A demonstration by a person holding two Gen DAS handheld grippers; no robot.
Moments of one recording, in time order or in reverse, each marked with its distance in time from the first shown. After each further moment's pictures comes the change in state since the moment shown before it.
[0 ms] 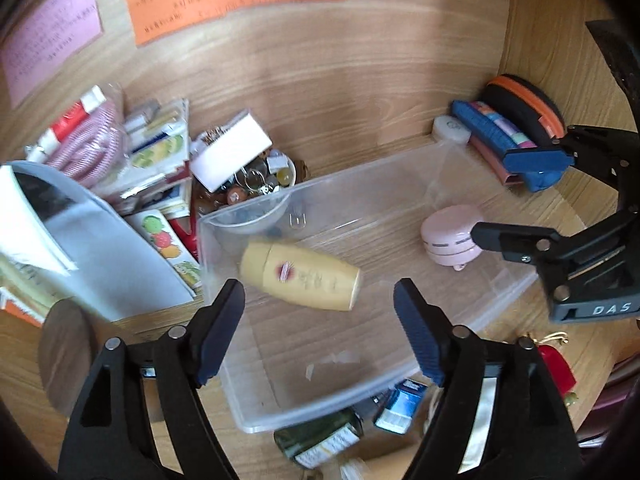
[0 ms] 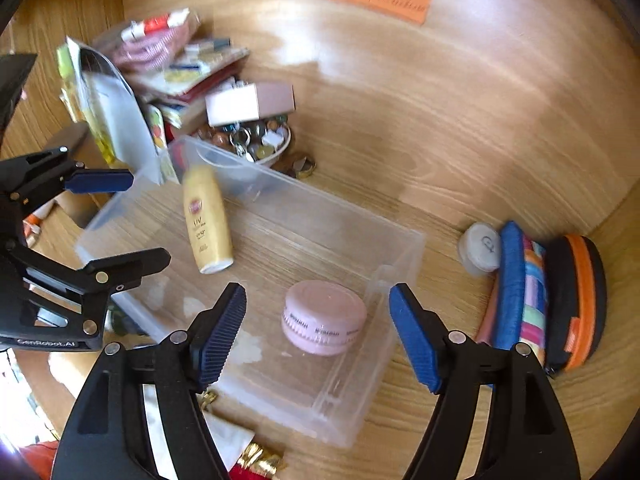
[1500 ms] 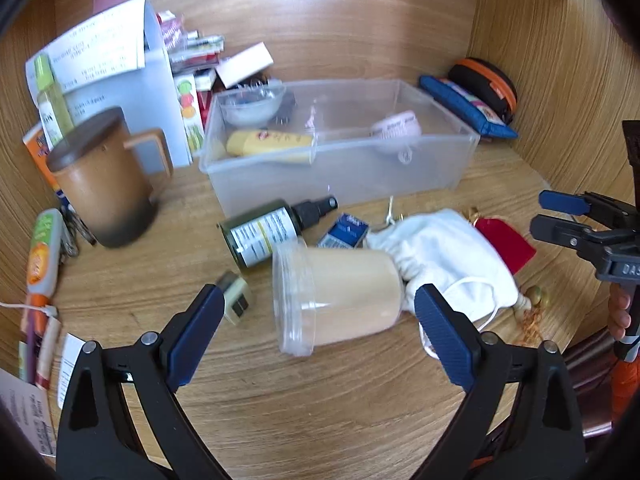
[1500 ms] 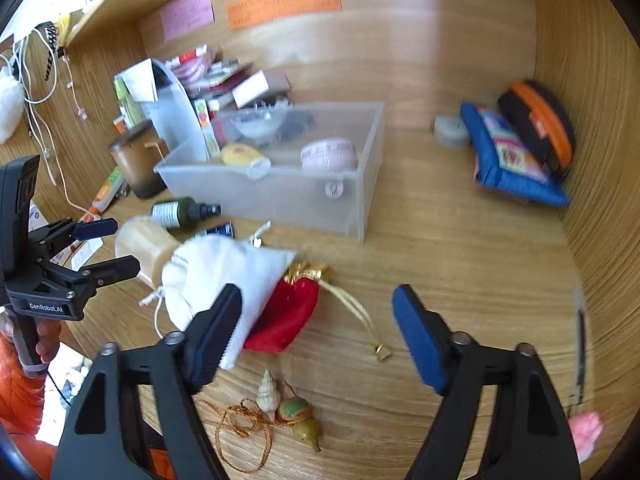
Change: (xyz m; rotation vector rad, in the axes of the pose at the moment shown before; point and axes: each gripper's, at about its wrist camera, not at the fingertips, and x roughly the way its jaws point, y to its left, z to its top) left arm -0.046 -0.038 -0.150 -0.117 -0.042 -0.040; right arm -0.048 -0.006 -0.176 0.259 -0.154 0.141
